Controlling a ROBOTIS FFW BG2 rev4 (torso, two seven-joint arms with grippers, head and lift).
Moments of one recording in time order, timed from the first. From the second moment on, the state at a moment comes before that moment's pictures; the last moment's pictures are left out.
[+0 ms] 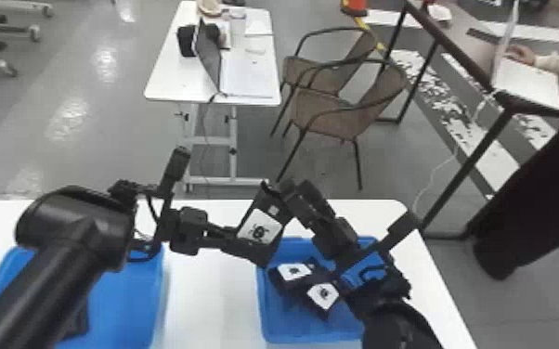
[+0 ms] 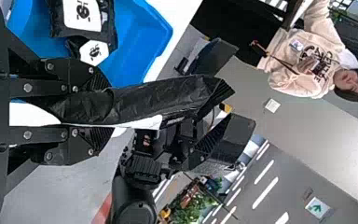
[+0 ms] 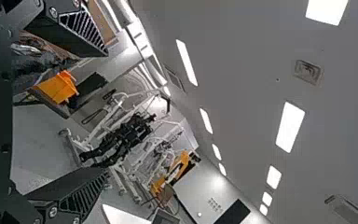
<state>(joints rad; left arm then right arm) -0.53 0.06 -0.31 -0.94 0.02 0.46 -1.46 0.00 -0.02 -0.01 -1.34 -0.74 0.00 0.81</state>
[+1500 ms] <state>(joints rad) -0.50 0.06 -0.23 -0.91 0.07 0.45 -1.37 -0.01 0.00 -0.06 -1.23 -0.76 -0.05 0.81</state>
